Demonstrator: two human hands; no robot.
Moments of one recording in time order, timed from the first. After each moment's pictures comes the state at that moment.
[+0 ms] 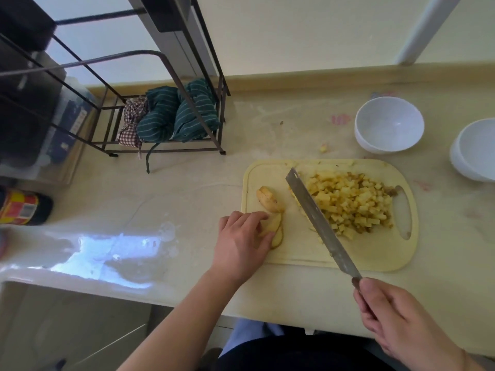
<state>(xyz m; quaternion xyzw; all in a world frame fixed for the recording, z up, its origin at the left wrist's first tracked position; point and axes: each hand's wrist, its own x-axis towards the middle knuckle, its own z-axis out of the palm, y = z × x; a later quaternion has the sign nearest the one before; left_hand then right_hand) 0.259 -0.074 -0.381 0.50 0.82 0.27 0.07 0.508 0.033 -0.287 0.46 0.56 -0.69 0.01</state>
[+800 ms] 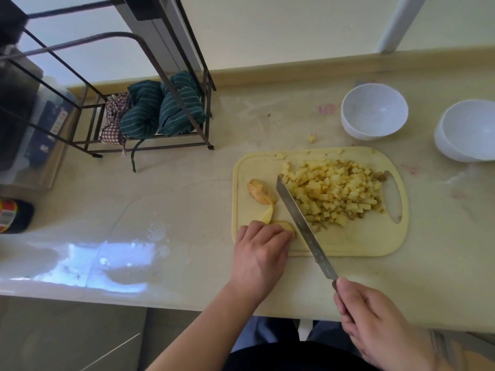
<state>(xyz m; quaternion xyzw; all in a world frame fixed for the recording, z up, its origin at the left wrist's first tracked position) 0.309 -0.074 -0.392 0.57 0.76 0.30 -0.02 0.505 -0.006 -0.308 0.50 0.57 -0.66 0.04</state>
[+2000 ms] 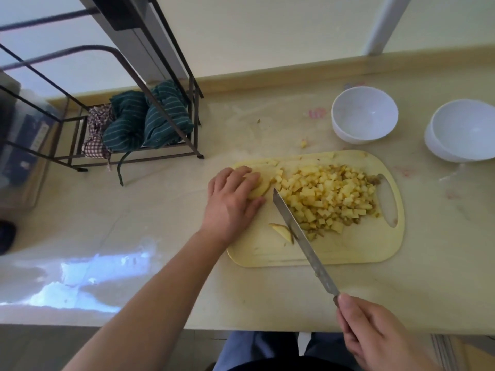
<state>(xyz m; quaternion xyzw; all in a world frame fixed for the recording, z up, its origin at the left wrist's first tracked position) 0.209 -0.015 -0.395 0.60 0.76 0.25 -0.01 0.512 -0.006 -0.311 0.52 0.59 -0.62 0.07</state>
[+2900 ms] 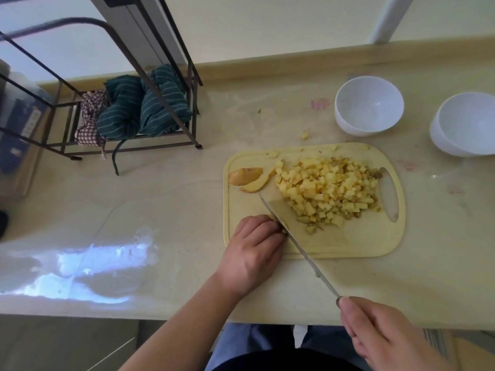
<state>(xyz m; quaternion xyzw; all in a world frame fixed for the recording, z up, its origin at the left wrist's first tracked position) 0.283 -0.066 -0.406 0.67 0.66 0.34 0.01 0.517 0.000 -0.298 0.48 0.65 -0.58 0.10</state>
